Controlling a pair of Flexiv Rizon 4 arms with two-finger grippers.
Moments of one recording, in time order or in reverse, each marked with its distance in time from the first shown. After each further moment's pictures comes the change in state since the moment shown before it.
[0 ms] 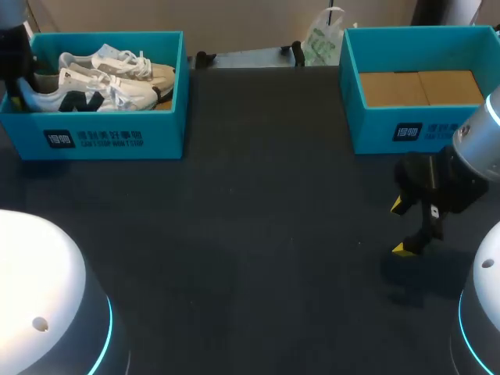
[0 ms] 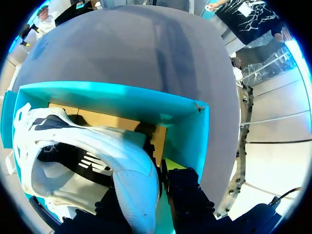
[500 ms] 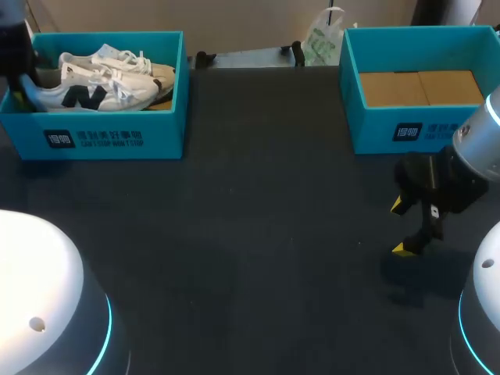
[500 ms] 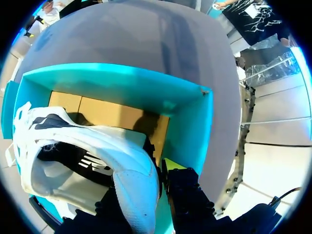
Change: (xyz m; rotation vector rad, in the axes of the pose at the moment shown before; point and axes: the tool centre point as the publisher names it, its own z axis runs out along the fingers) left arm -0.001 0.017 -0.008 -0.052 -0.013 -0.040; right arm 0.000 0.000 0.000 0.000 0.000 0.000
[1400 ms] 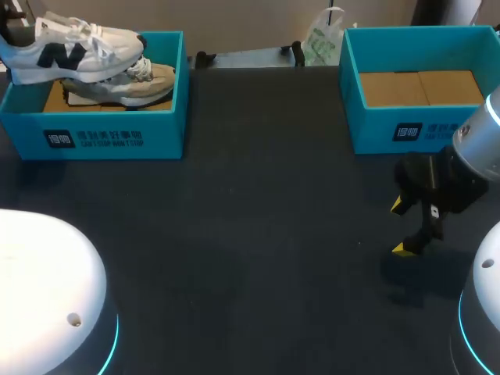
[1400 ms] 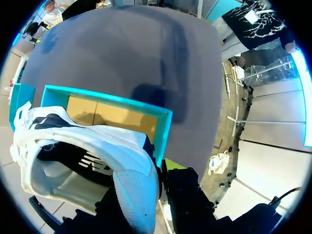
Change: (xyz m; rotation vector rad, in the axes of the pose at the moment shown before) left arm 0.023 -0.020 -0.115 -0.066 -0.009 -0.023; right arm 0.000 0.000 0.000 0.000 0.000 0.000
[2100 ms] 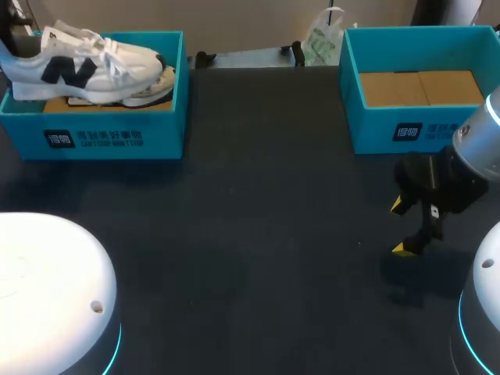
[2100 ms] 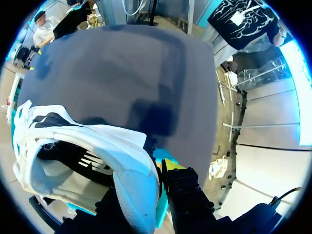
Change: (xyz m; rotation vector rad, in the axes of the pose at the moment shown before) left arm -0.030 -0.124 -0.048 0.065 0.034 0.082; right arm 0.000 0.000 0.000 0.000 0.000 0.000
